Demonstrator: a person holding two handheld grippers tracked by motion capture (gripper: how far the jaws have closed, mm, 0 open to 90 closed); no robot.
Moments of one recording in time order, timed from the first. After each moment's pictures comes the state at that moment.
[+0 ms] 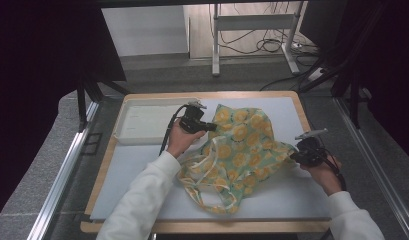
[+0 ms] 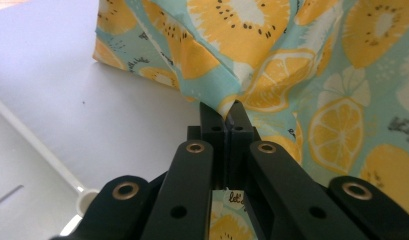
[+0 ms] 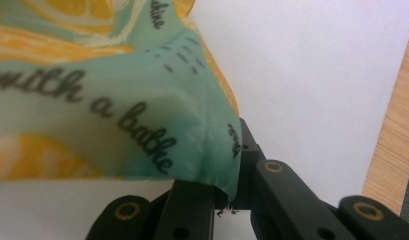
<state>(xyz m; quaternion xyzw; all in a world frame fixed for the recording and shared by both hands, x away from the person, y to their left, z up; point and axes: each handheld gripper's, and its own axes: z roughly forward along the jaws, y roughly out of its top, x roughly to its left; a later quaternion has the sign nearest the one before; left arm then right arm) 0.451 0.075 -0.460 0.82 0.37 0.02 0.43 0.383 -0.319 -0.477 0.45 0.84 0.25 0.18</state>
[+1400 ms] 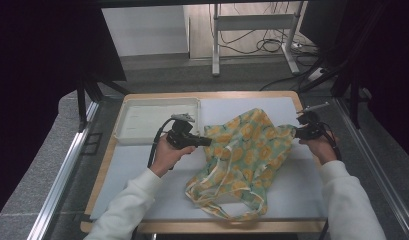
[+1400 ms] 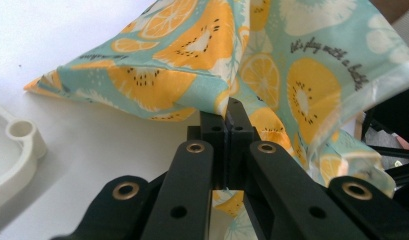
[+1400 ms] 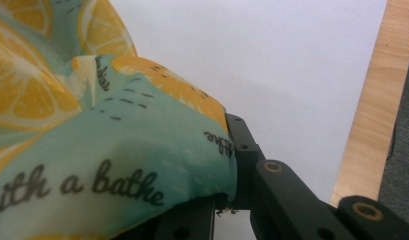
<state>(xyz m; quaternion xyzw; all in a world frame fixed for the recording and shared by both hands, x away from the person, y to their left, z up) 0.385 0.101 -0.444 0.82 0.33 -0.03 0.47 0.459 -0.325 -0.453 0.48 0.82 0.27 0.16</state>
